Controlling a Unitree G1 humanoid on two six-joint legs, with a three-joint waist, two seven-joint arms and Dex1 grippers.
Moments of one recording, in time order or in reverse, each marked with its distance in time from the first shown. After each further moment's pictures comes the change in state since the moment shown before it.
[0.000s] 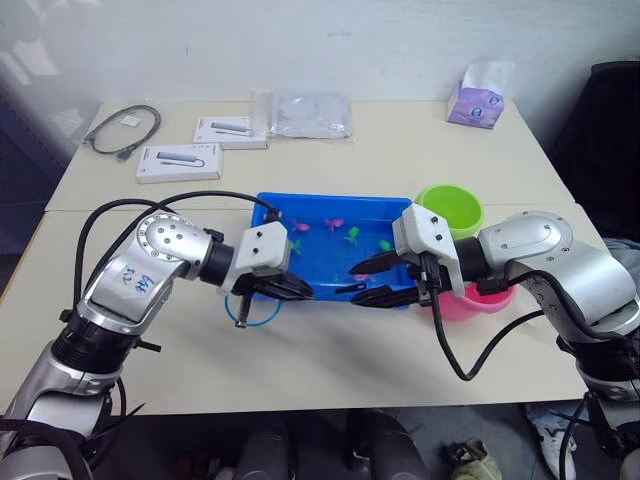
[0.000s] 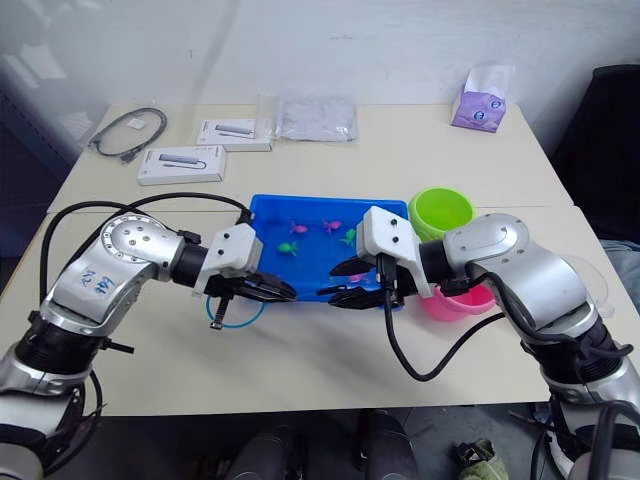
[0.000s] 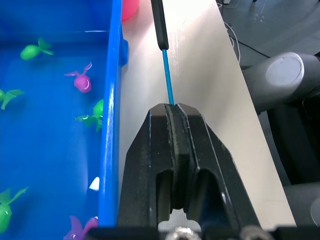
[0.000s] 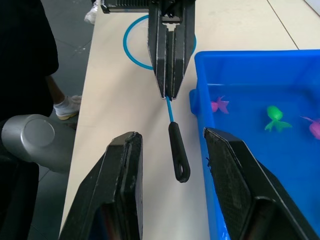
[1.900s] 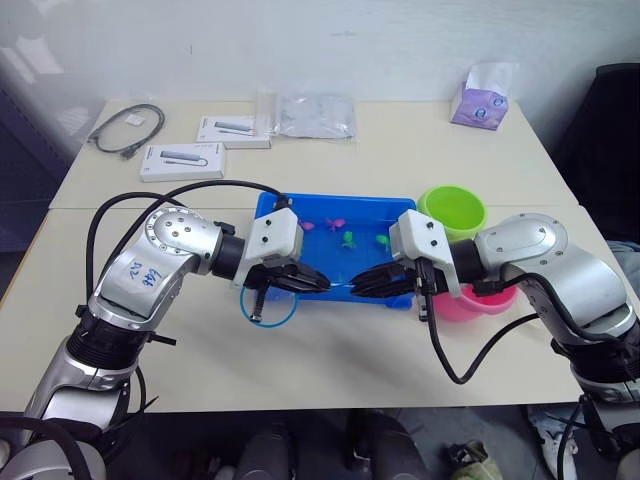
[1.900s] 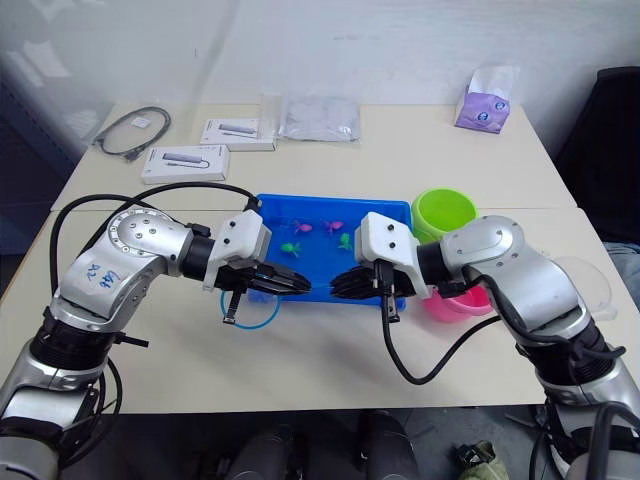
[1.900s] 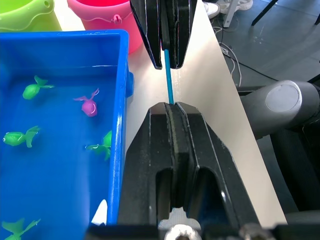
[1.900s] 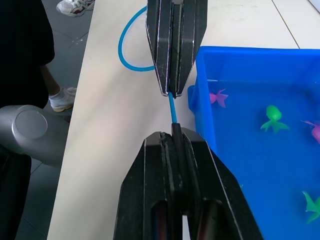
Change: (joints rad) left arm -0.019 -0.068 0.033 -0.032 -0.029 0.066 0.020; right arm 0.013 0.020 0.009 0.006 -0.068 -0.037 0.034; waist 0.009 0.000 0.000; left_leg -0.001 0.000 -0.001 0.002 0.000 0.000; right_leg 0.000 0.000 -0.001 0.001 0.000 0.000
